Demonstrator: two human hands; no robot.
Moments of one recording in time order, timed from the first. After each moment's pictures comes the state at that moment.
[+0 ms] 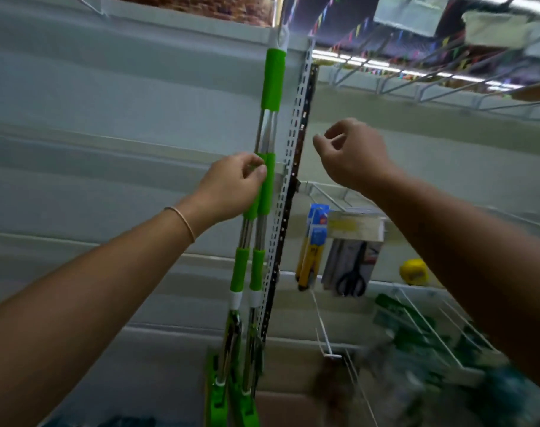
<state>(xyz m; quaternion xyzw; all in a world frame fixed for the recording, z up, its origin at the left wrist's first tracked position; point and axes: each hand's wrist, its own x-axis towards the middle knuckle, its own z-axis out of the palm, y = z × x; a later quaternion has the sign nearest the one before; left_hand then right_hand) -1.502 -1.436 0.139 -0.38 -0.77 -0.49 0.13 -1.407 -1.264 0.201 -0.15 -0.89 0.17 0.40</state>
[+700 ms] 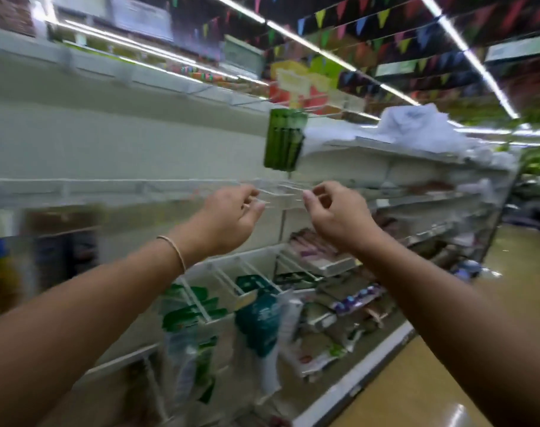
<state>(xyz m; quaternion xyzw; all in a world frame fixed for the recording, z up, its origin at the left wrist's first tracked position) -1.188 -1.117 0.128 -0.67 -0.63 -0.39 0.09 -1.002 -1.032 0.146 -0.41 -0.82 0.04 0.40</state>
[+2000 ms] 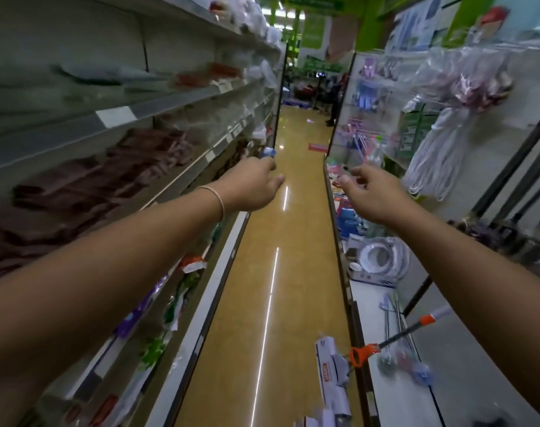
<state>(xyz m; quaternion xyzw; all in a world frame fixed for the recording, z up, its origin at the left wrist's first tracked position) -0.749 -0.518 0.030 -0.89 -0.39 -0.22 -0.08 -0.550 -0.637 0.044 -0.79 -0.54 0.00 0.28</state>
